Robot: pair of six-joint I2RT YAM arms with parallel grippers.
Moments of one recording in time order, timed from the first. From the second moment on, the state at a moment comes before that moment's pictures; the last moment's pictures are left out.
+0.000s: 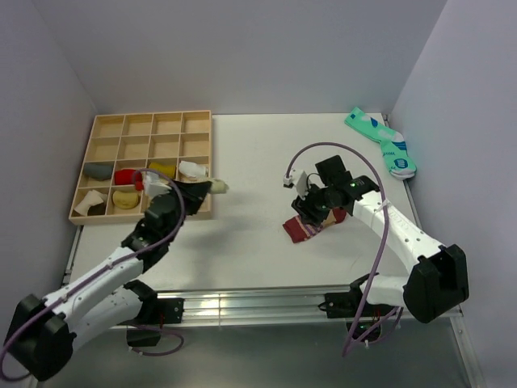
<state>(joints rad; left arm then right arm) -0.68 0.94 0.45 0.30 -0.33 -1.27 0.41 1.23 0.95 -0.79 -0.36 -0.57</state>
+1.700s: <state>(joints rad) 0.14 1.55 0.70 0.06 0.06 -0.98 0.32 1.35 0.99 -0.77 -0.44 -0.64</state>
